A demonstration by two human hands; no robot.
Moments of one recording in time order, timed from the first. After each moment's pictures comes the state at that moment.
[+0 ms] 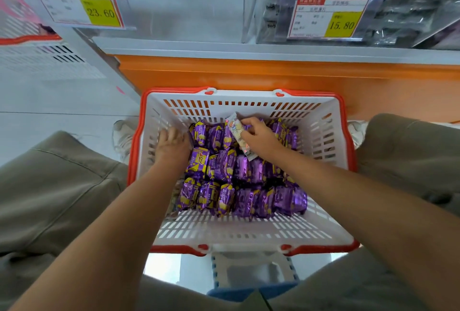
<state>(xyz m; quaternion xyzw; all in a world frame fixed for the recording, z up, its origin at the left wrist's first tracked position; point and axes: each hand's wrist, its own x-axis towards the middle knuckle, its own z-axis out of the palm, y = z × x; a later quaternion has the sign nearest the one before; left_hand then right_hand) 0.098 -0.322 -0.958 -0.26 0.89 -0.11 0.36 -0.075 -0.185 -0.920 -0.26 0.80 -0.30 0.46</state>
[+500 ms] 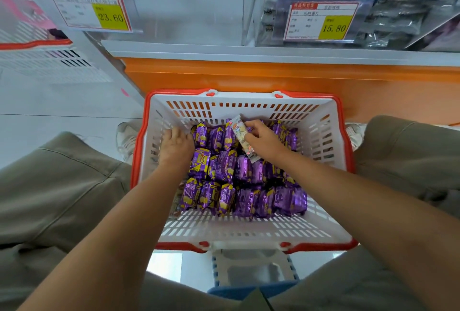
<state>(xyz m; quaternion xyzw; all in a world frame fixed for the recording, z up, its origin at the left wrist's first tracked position) 0.091 -0.312 -0.939 -0.27 0.90 -0.13 0.33 -0.076 -0.174 -0.917 -0.25 0.78 -0.32 0.47</state>
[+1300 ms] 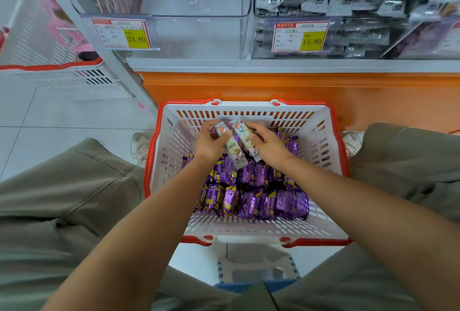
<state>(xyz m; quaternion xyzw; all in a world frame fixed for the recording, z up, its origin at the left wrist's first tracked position) 0.052 -0.268 -0.895 -0.50 0.60 0.61 -0.12 -0.069 -0.158 -0.891 -0.30 0.77 -0.36 0.43</state>
